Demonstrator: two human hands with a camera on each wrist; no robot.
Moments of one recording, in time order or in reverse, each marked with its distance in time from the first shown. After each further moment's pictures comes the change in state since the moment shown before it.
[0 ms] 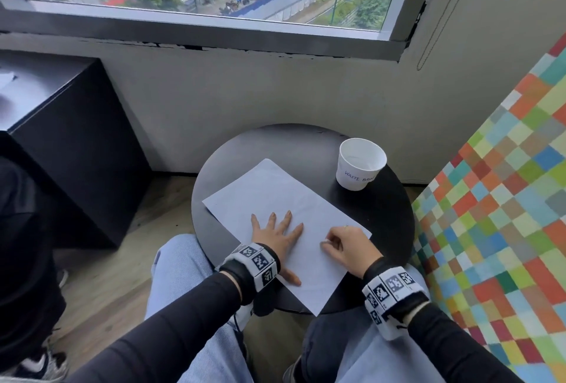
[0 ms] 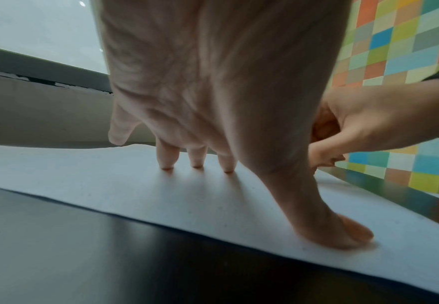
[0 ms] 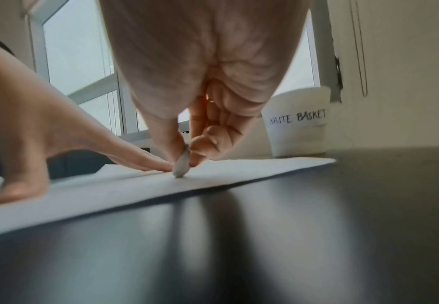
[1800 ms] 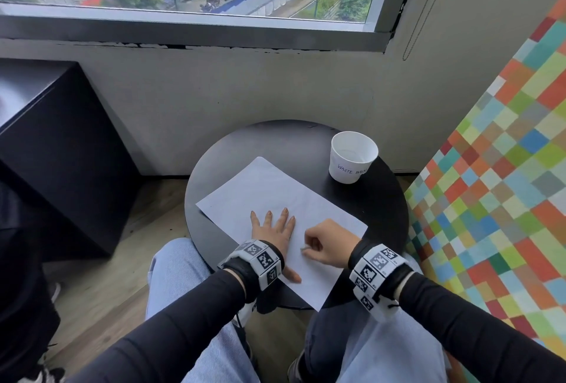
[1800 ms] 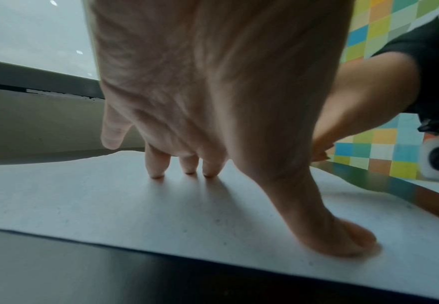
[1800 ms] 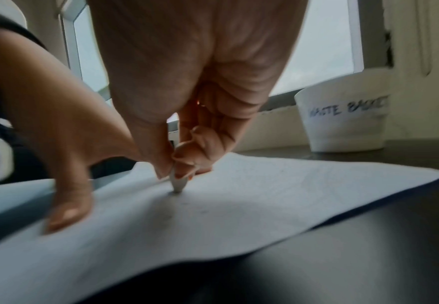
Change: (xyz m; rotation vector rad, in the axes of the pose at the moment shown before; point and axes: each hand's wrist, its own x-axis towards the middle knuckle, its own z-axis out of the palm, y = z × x) left_hand 0.002 0.005 -0.004 0.080 -0.035 -0.051; right_hand 0.013 -0.027 0.006 -0.162 -0.255 -0.137
